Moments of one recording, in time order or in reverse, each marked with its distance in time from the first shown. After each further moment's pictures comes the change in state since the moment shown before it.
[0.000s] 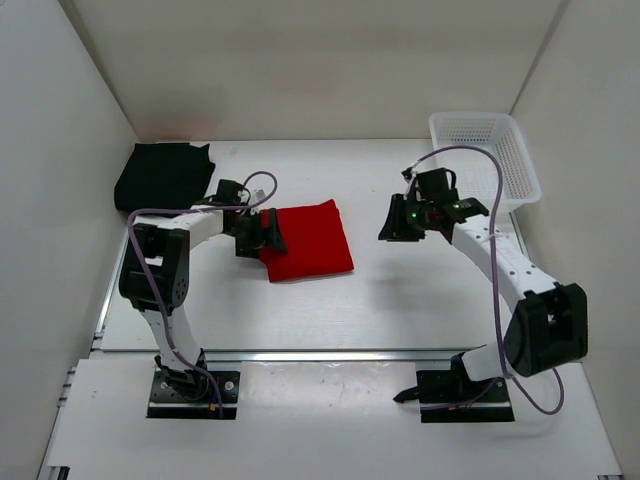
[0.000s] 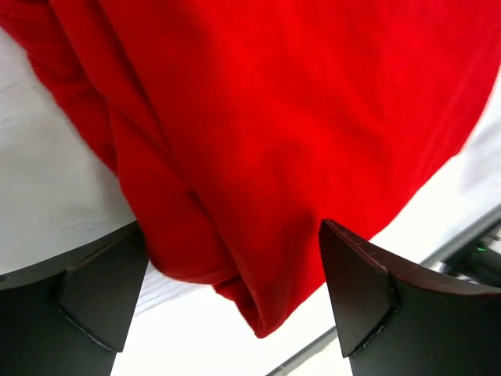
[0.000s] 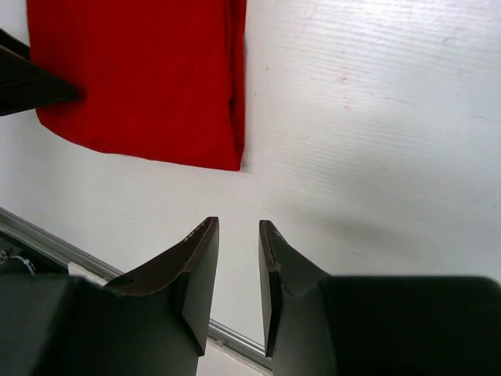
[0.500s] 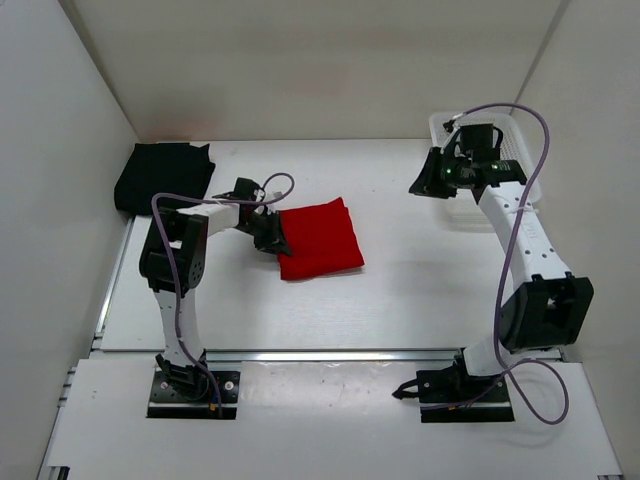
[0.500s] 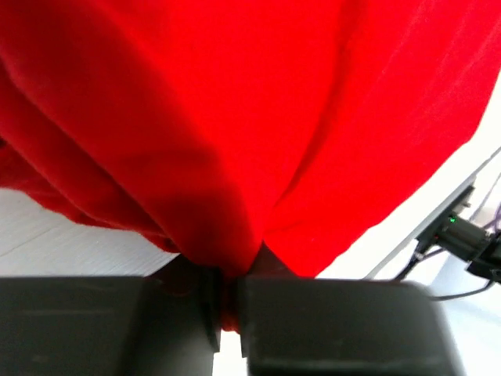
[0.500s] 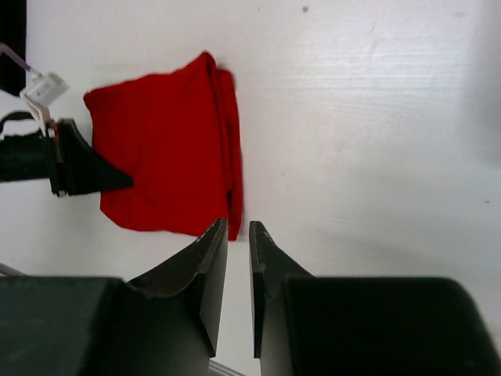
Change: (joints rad) left arm -0.050 0.186 0.130 -0.002 0.127 -0.010; right arm -0.218 0.061 0.324 -0.139 -0.037 -0.077
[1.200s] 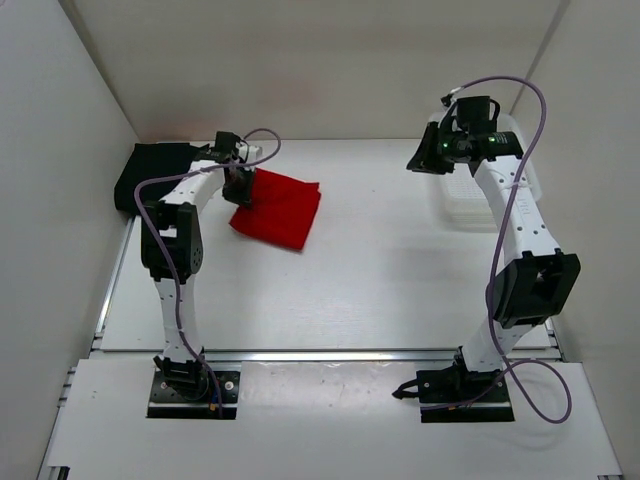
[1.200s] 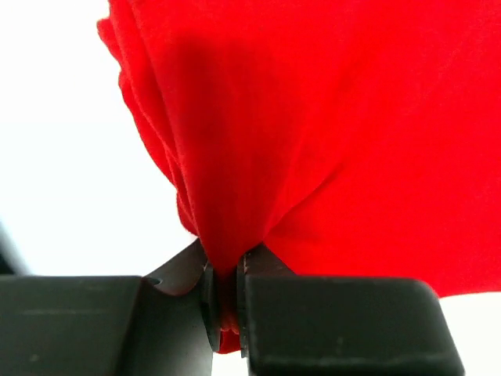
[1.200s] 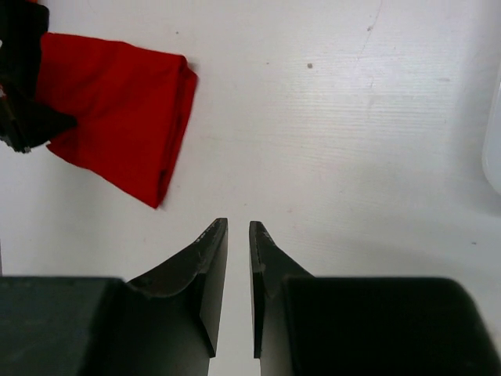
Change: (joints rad) left arm 0.102 0.125 0.494 -0.268 -0.421 0.375; right arm 0.004 0.193 0.322 -0.096 0.025 0.011
